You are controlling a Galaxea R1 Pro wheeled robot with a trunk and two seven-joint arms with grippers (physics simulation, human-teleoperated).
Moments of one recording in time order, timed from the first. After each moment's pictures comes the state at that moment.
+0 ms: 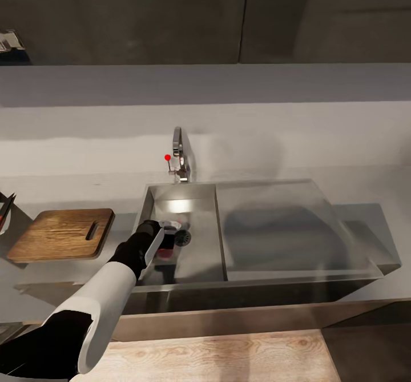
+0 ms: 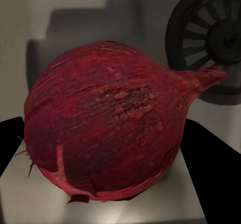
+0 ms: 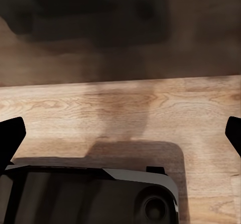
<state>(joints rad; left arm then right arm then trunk) -0.97 -0.13 -0.08 -0.58 0.07 0.81 0.17 0.18 0.11 -0.24 -0.75 0.16 -0.53 0.21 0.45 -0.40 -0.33</state>
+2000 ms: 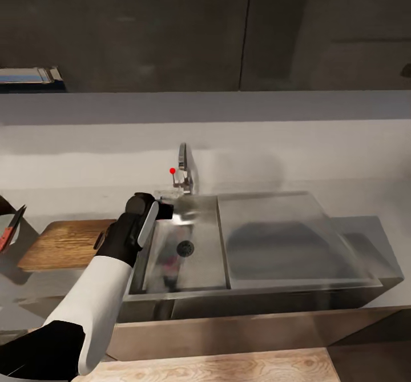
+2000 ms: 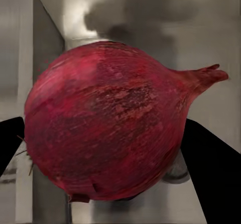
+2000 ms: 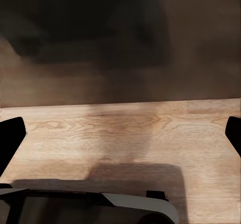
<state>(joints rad) -0.97 -0.14 -0.09 -1.01 0.07 1.01 0.18 0.18 0.11 -0.24 -0.75 0.16 -0.53 0.21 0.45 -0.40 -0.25</state>
